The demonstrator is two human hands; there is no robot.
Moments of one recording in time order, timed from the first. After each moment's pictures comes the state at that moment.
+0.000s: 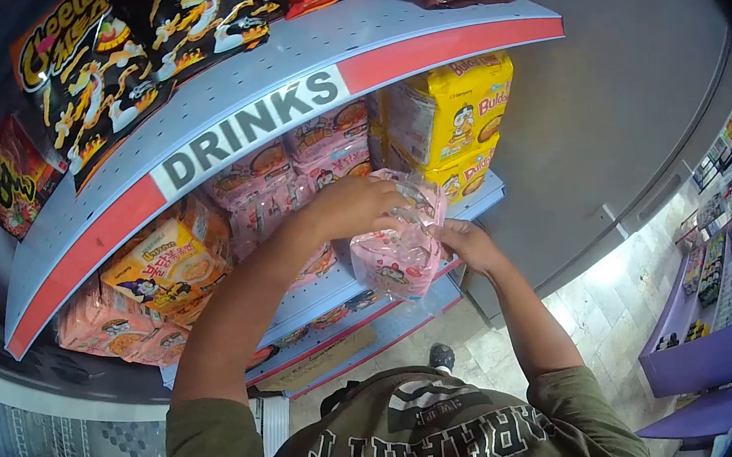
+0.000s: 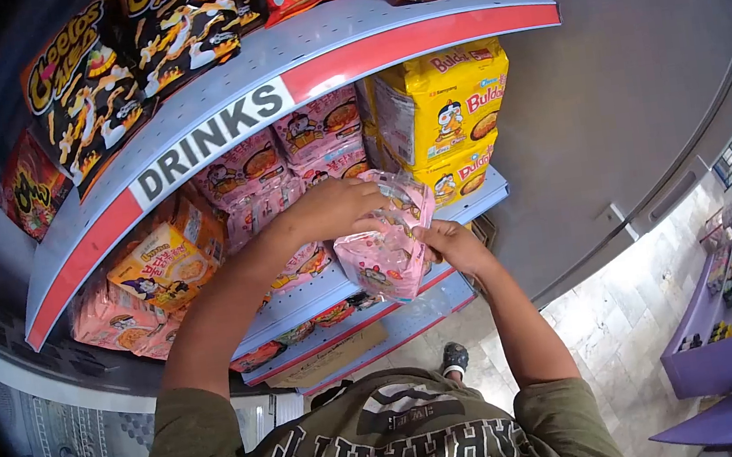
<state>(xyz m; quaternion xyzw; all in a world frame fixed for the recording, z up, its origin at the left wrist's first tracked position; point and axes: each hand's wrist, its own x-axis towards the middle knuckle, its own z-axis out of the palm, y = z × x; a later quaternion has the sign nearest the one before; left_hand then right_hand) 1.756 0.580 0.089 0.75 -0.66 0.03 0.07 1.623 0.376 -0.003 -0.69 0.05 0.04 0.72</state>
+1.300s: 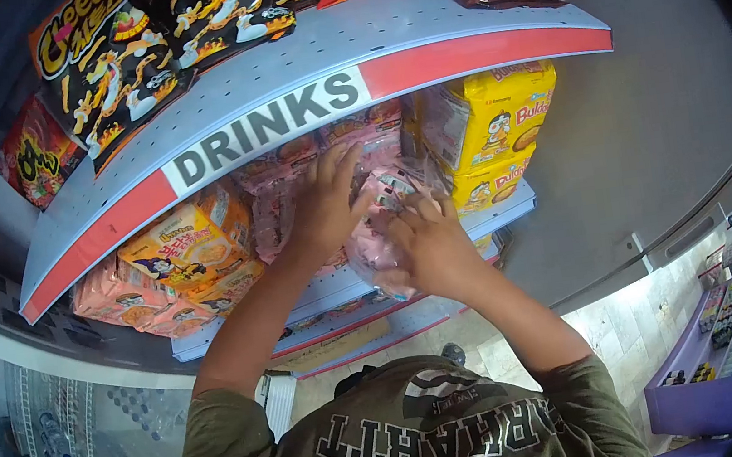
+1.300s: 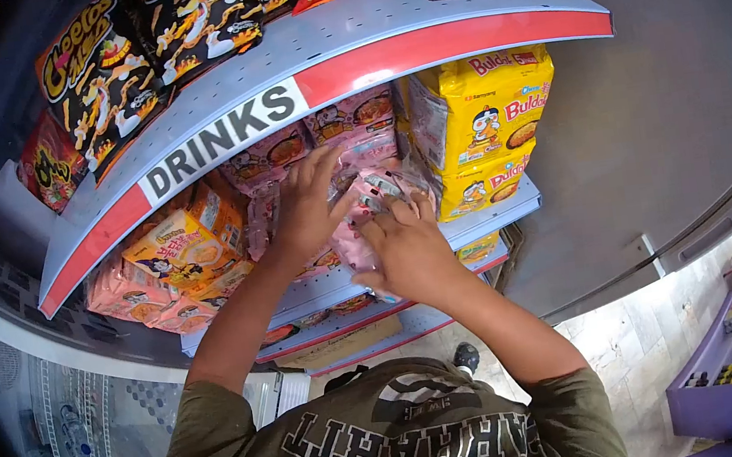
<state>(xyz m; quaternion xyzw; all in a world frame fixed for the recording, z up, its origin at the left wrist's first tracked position) 1.731 0.619 0.088 0.88 -0.33 0.28 0.21 1.634 0.452 0.079 -0.91 -0.26 -0.28 0.15</state>
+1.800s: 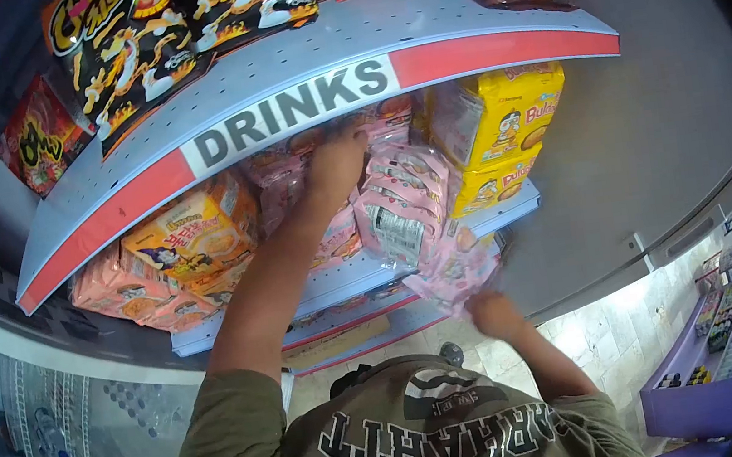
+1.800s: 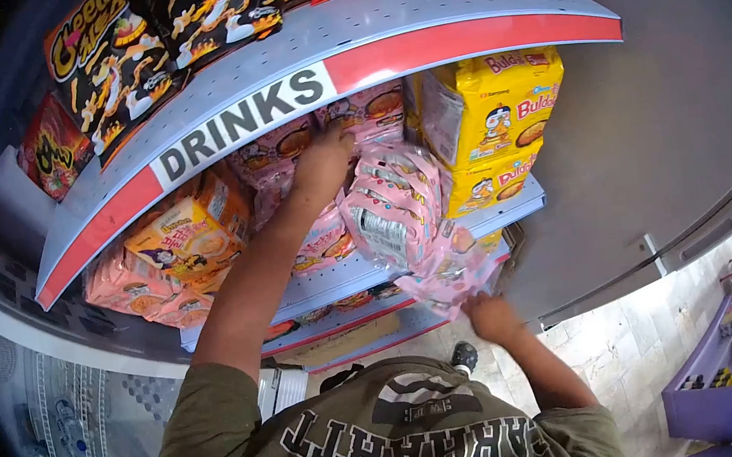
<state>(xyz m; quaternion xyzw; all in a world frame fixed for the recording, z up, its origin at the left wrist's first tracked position) 1.814 0.611 0.060 0.89 -0.34 0.31 0.00 1.547 0.365 -0.116 -0.97 -0.21 0.00 0.09</state>
